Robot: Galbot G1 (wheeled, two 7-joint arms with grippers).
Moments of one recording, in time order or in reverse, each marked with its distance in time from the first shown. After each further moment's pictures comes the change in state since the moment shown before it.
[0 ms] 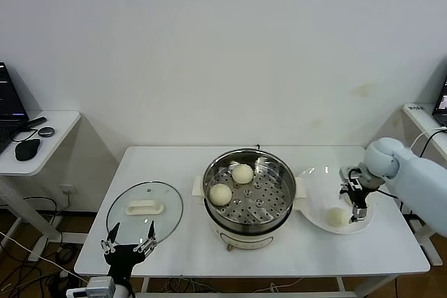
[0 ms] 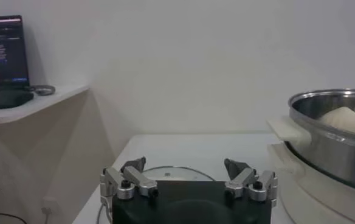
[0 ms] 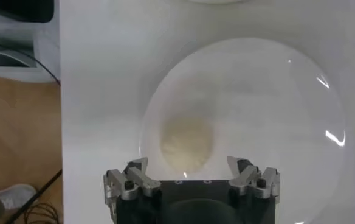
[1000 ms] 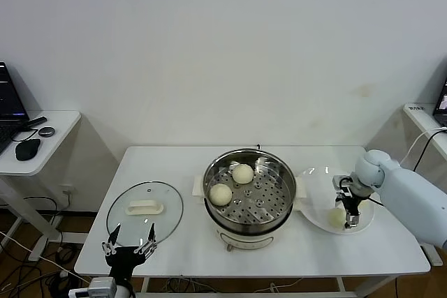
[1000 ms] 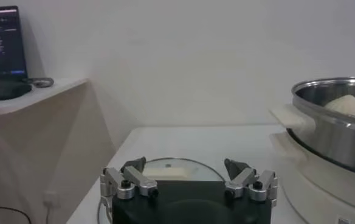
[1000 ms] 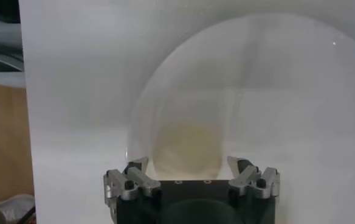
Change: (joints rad) left arm -0.006 0.001 -0.004 0.027 0.002 -0.004 0.001; right arm -0.081 0.097 0.076 -0.150 -0.061 0.014 0.028
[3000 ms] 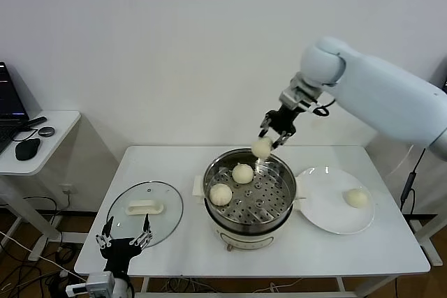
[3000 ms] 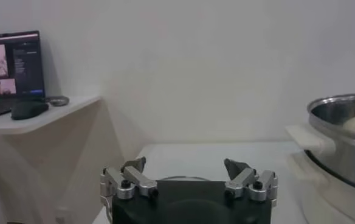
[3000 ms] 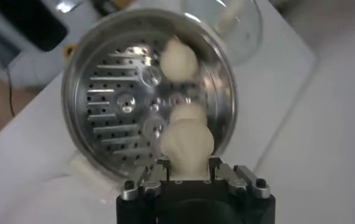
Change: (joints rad) left arm -0.039 -0.017 -0.002 -0.001 0.028 -0.032 -0.039; right arm 0.756 0.248 -0.496 0.172 0.486 0.578 -0.072
